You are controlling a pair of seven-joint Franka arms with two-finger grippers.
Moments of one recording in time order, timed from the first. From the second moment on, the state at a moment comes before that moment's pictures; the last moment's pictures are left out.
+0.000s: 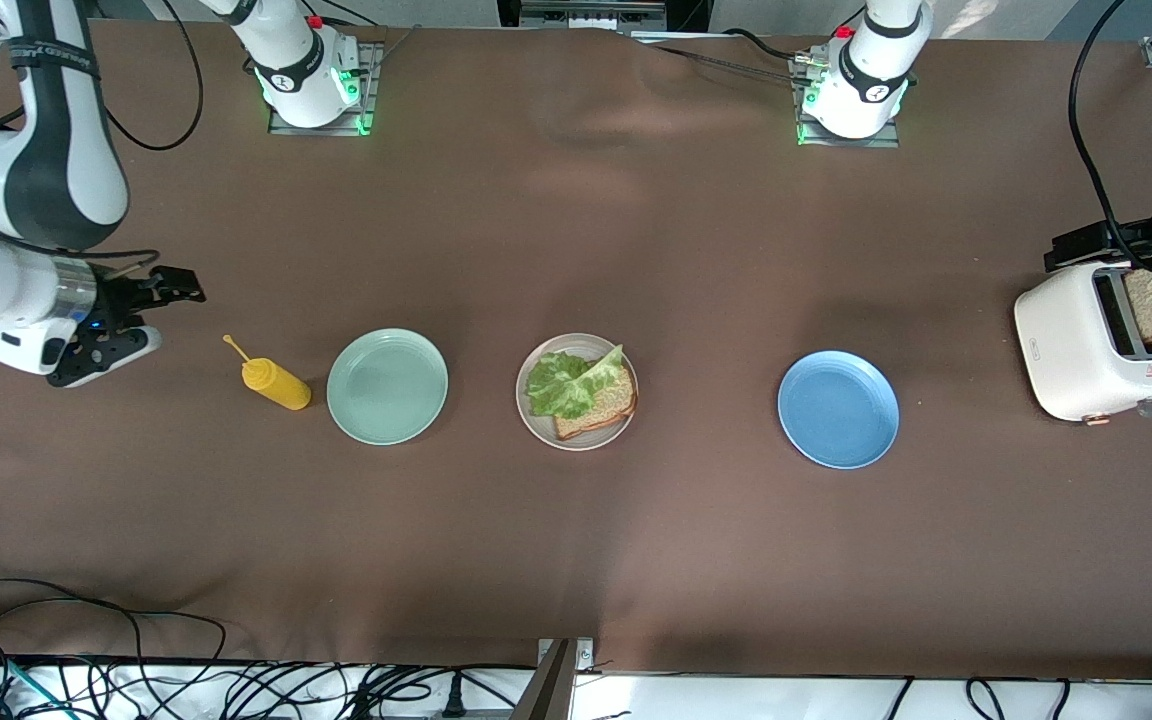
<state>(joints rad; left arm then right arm) 0.22 0.19 -0.18 -1.39 0.03 1.35 -0.02 0.12 0.24 -0.22 -1.80 0.07 1.80 -0.66</state>
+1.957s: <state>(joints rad) 0.25 0.22 -0.18 -1.41 0.03 1.31 -0.02 -0.16 0.67 -0.17 -1.82 1.00 1.79 -2.24</state>
